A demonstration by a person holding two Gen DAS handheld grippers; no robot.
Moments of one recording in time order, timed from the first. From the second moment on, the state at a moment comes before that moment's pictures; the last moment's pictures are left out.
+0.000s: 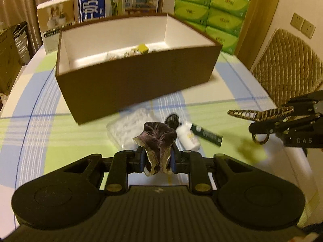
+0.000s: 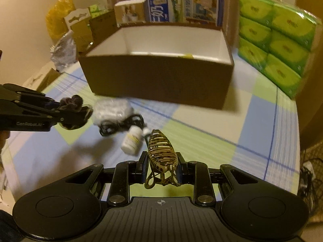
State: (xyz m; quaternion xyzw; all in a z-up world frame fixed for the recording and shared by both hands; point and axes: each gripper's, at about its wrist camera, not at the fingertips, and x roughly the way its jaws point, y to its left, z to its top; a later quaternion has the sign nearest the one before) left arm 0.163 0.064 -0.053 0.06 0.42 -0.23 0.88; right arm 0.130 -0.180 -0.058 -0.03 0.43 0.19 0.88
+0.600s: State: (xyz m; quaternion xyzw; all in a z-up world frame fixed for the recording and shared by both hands) left arm 0.260 0.069 0.016 0.08 0.36 -0.23 0.90; right arm 0.261 -0.161 0.020 -0.05 0.36 0.24 0.90
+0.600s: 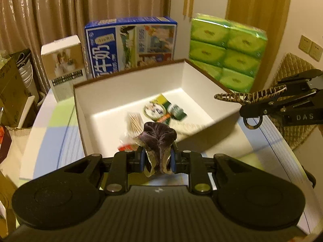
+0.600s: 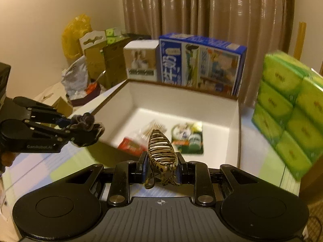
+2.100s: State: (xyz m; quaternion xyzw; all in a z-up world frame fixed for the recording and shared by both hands) left arm 0.427 0.043 -0.082 0.18 0.48 -0.17 0.84; right arm 0.394 -0.160 -0.080 -0.10 0.50 0.12 0.85
